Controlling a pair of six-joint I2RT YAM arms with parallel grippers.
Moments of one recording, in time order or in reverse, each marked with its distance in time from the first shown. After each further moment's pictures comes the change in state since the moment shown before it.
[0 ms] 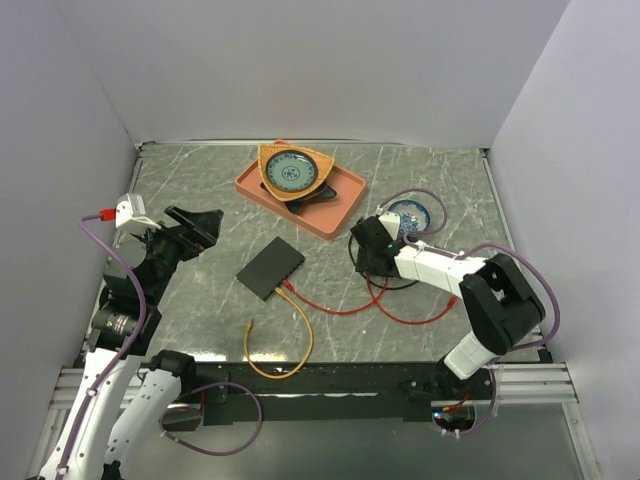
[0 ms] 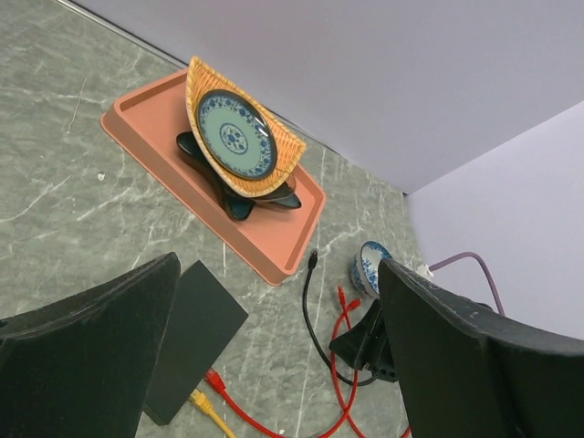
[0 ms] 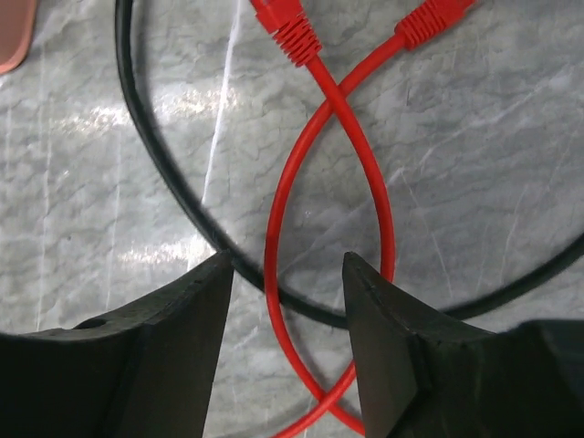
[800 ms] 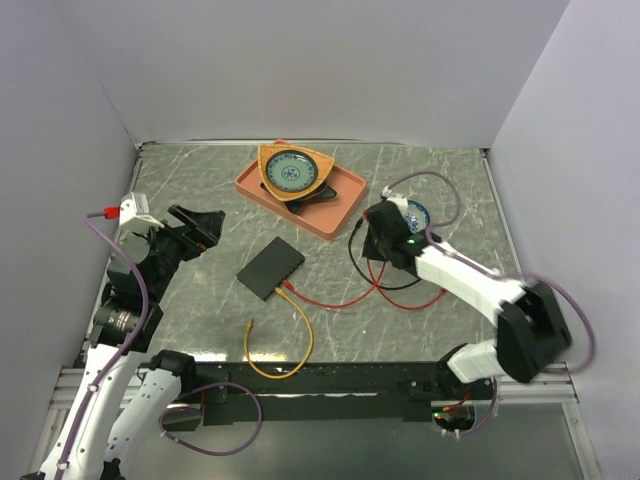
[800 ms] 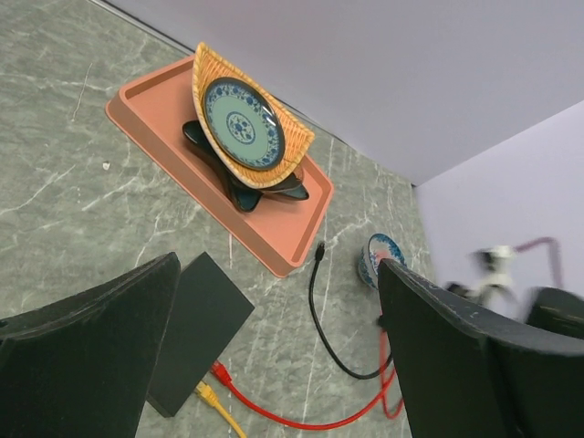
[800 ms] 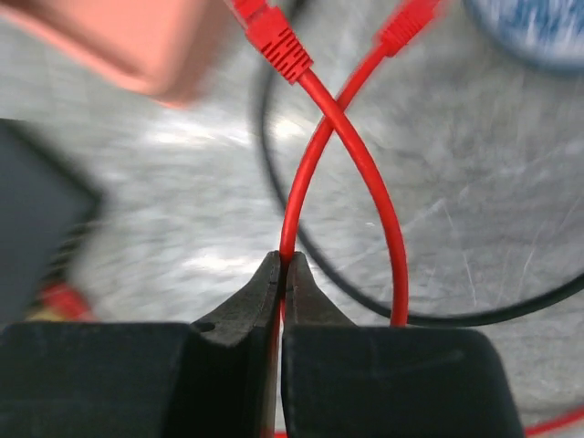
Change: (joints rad) left arm 0.000 0.022 0.000 -0.012 0.005 0.004; right arm -0.039 -0.123 0.055 -0.009 -0.124 -0.059
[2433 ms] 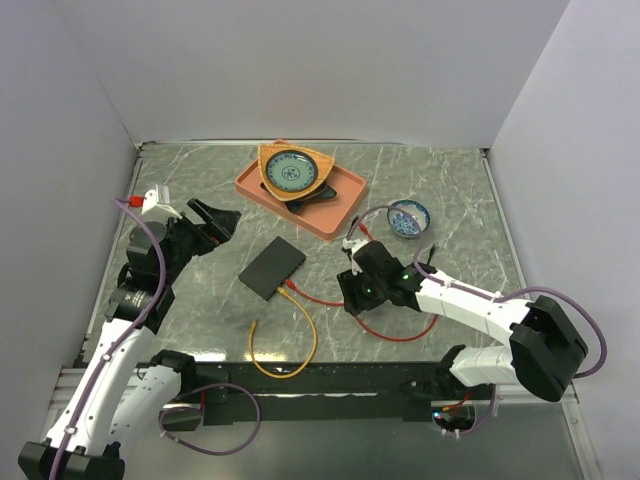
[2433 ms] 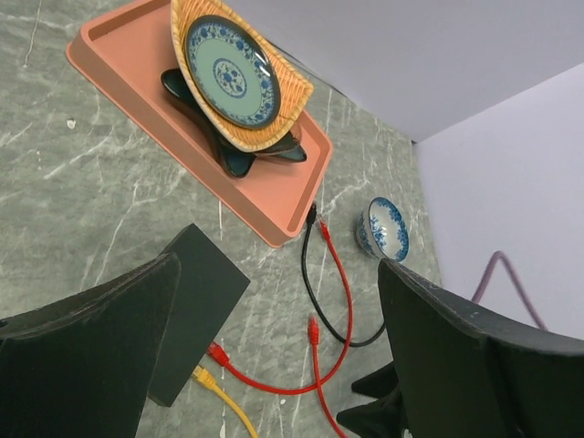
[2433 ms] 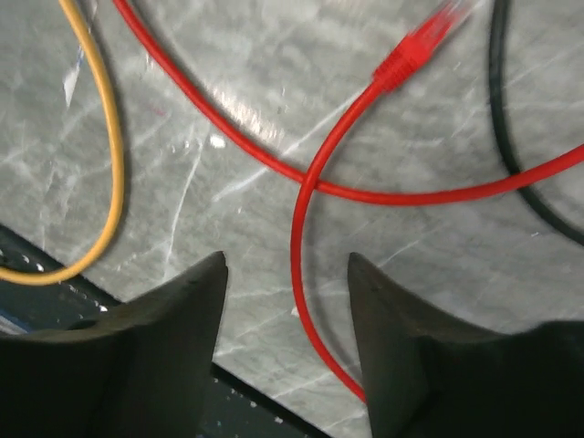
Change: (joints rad) left arm 0.000 0.131 -0.042 0.092 0.105 -0.026; right arm 0.206 -0.175 -0.215 -0.061 -0.320 -0.322
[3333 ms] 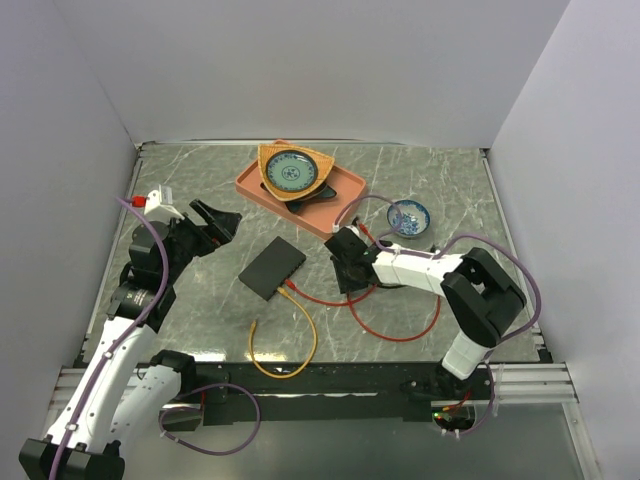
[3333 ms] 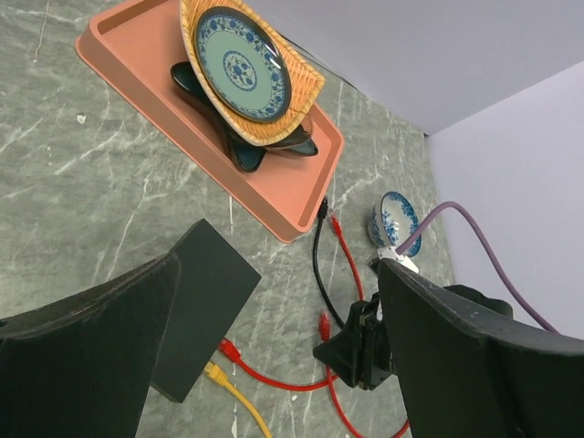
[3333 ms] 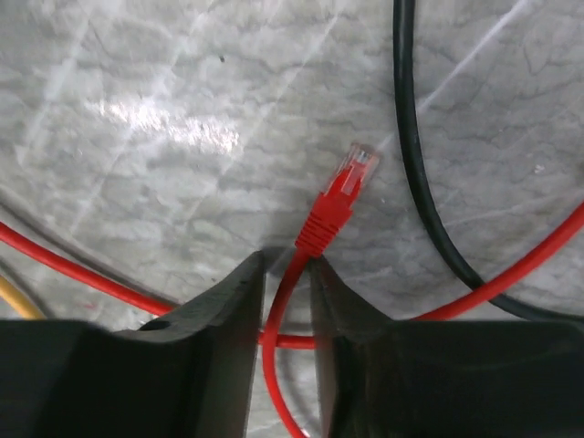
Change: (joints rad) left arm 0.000 0.014 -0.009 -0.003 0.000 0.024; right arm -0.011 0.404 0.240 0.008 0.216 0.168
